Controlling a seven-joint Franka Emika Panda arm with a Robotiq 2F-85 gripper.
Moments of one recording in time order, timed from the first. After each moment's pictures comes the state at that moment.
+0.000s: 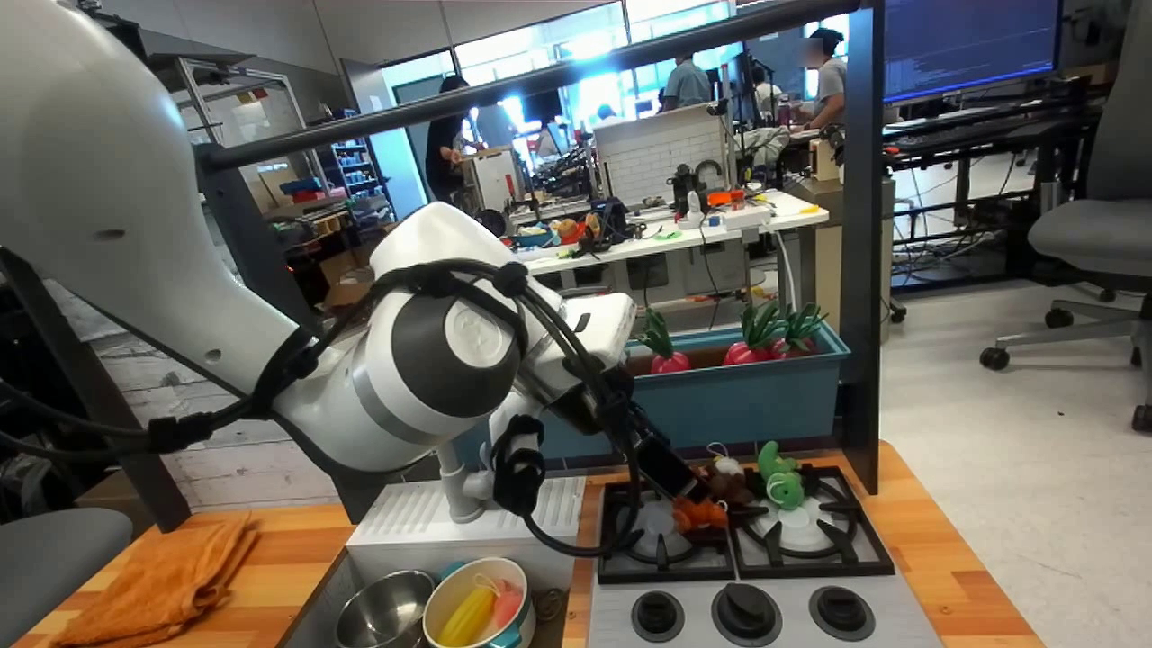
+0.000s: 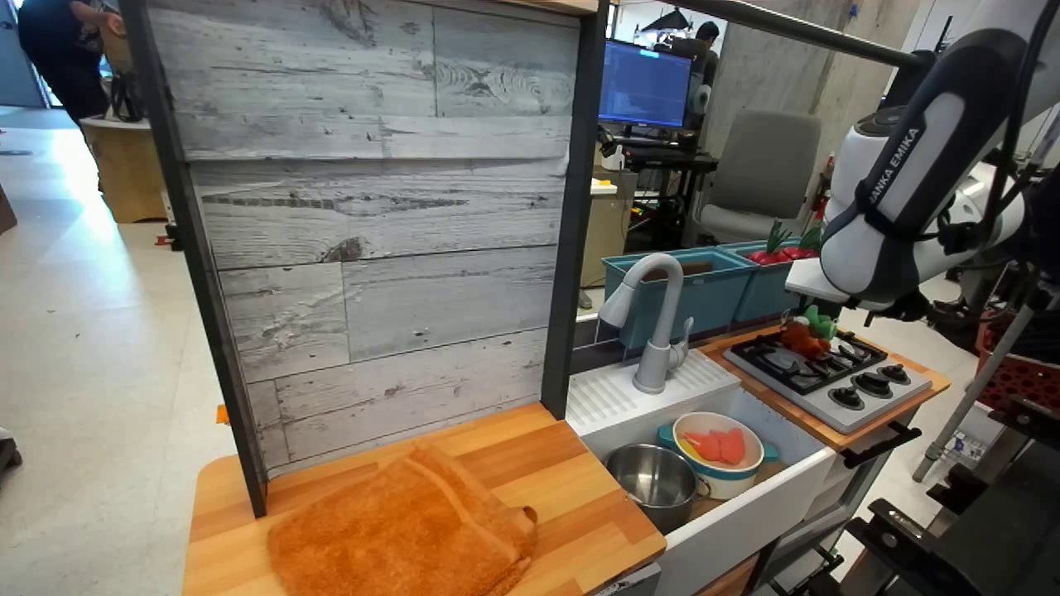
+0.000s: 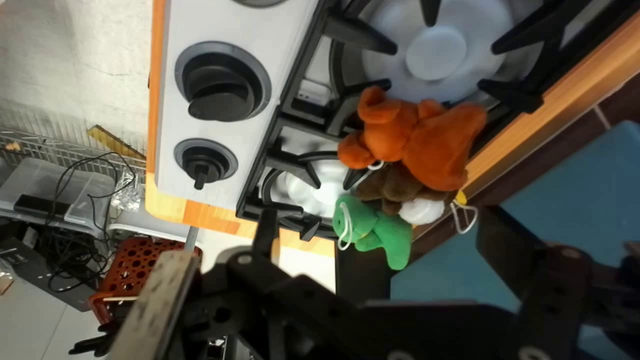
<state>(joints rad) 0.27 1.12 -0.65 -1.82 0.16 3.03 0.98</state>
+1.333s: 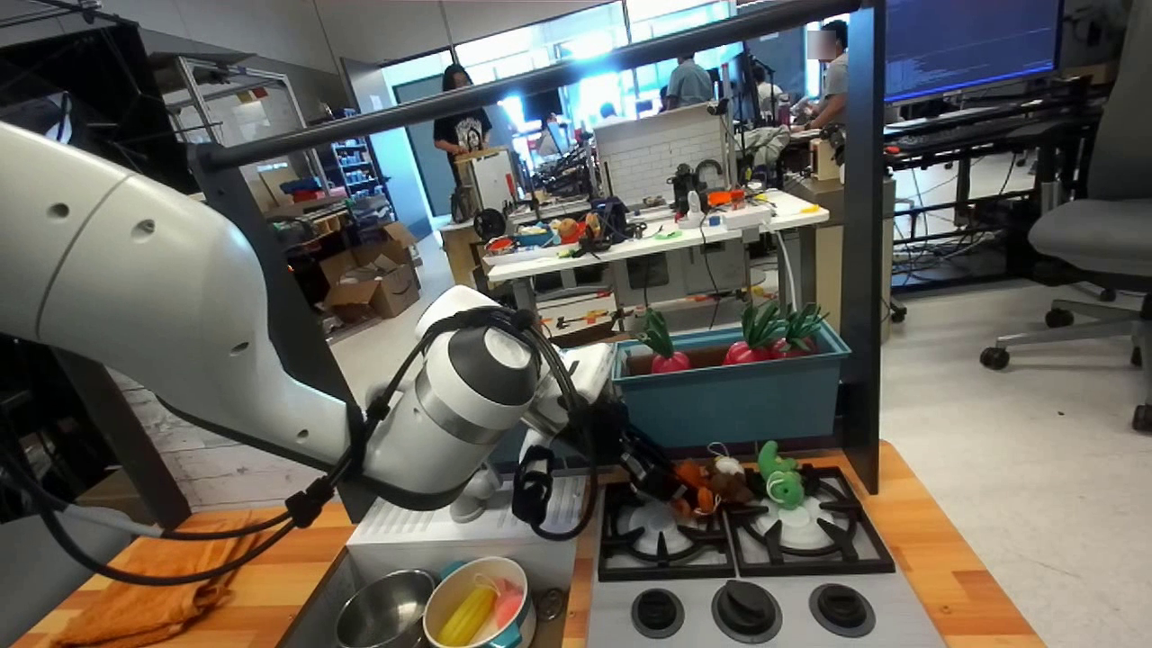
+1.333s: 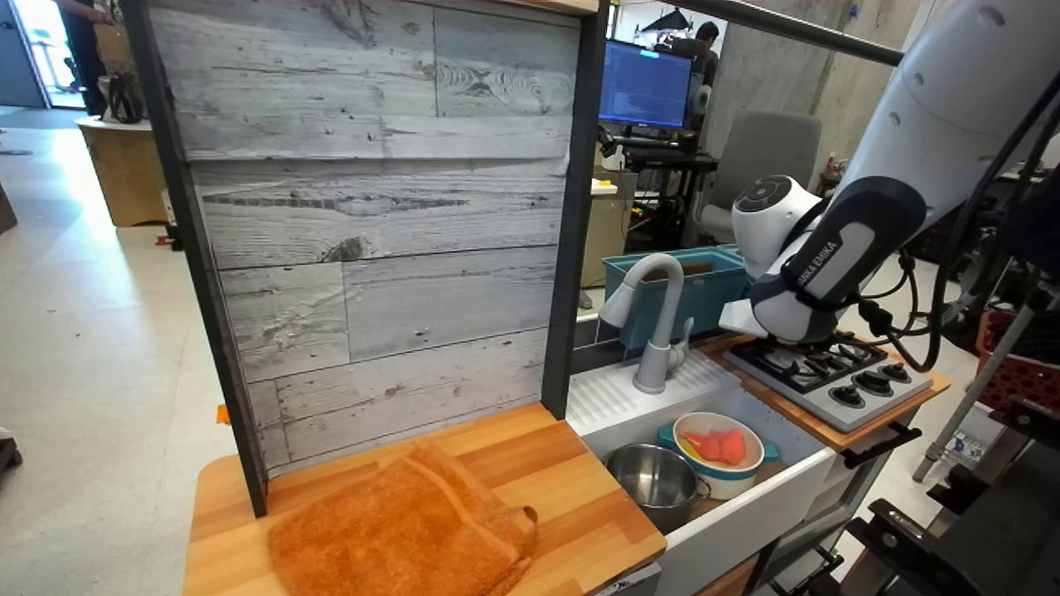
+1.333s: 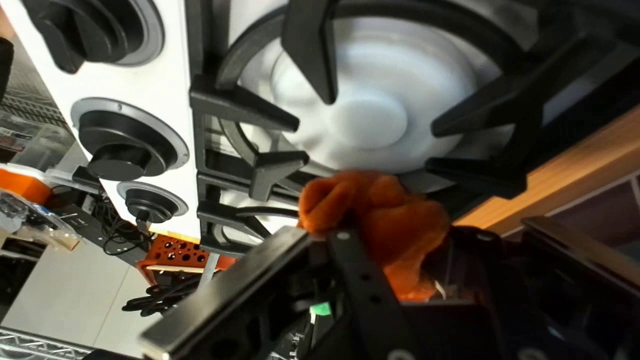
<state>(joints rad) 0.28 1.47 -0.74 -1.35 0.02 2.68 1.33</state>
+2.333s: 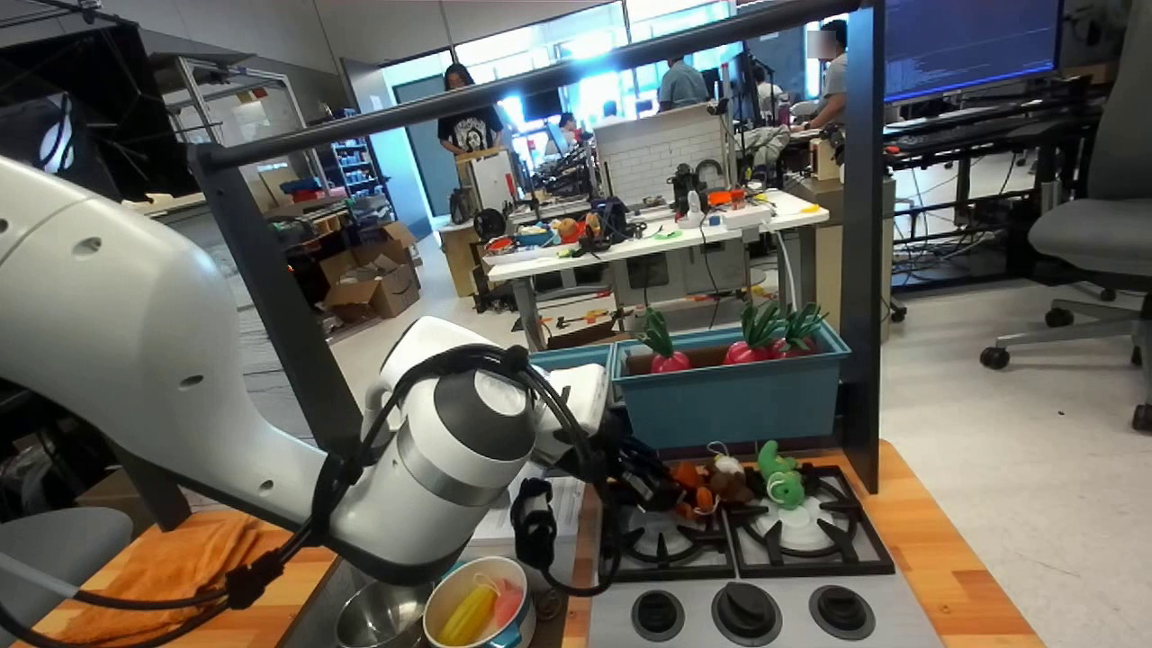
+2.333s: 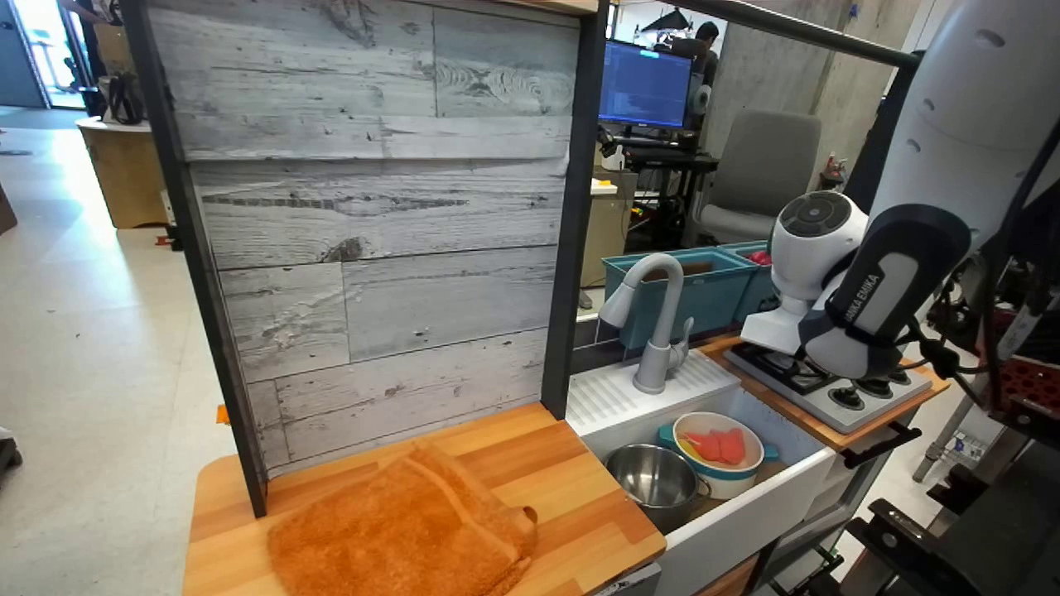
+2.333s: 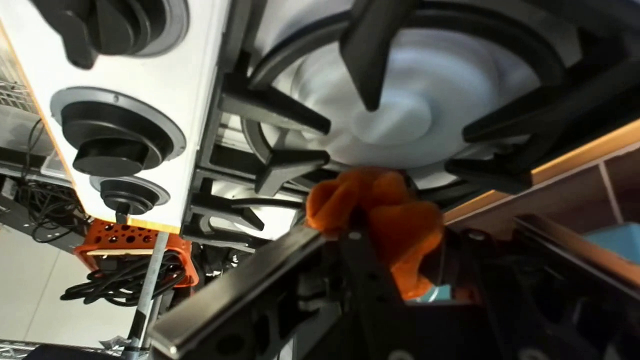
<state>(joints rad) 0.37 1.45 -0.79 -1.60 0.02 3.05 1.37</state>
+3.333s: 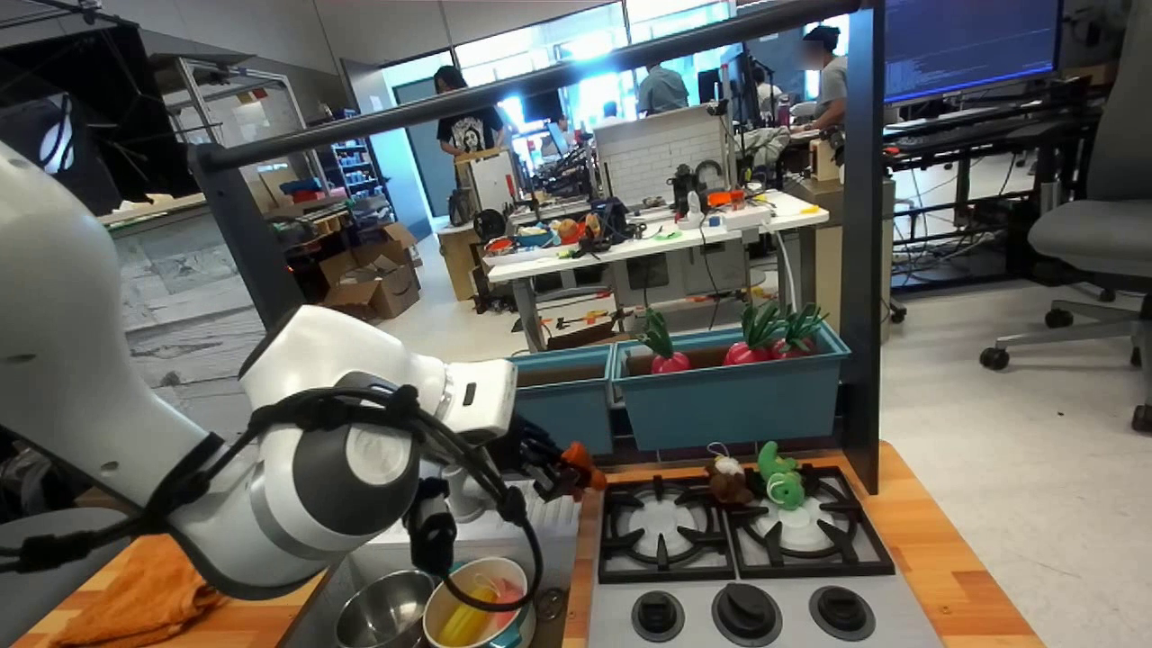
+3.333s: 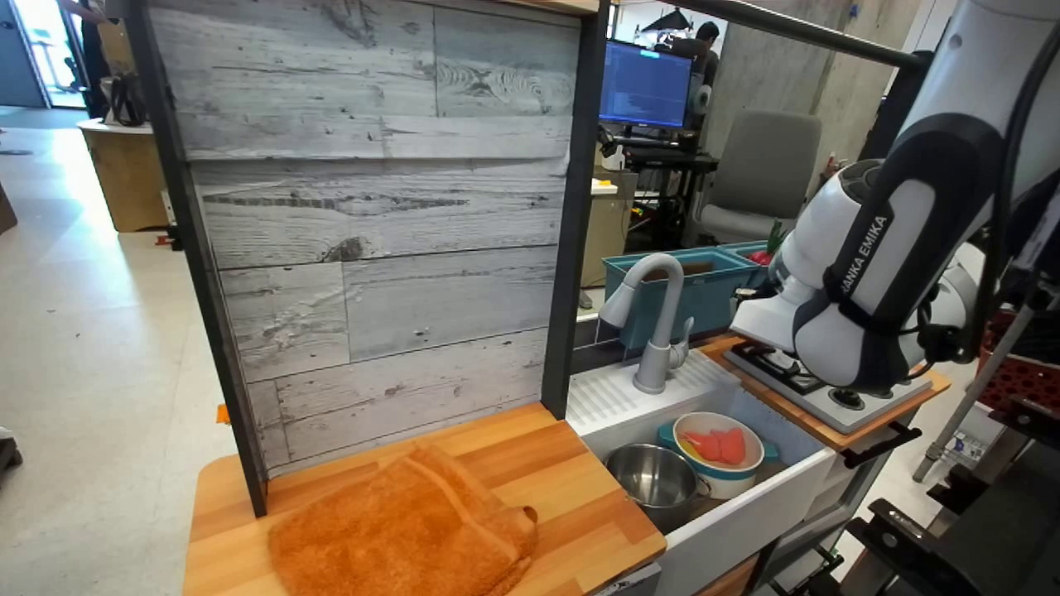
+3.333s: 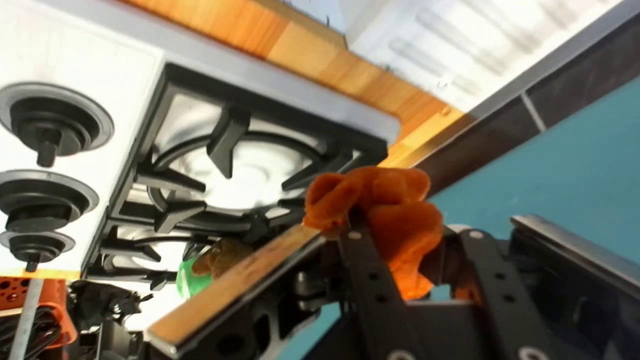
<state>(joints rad) 0.42 1.20 -0.59 -1.91 0.20 3.43 1.03</state>
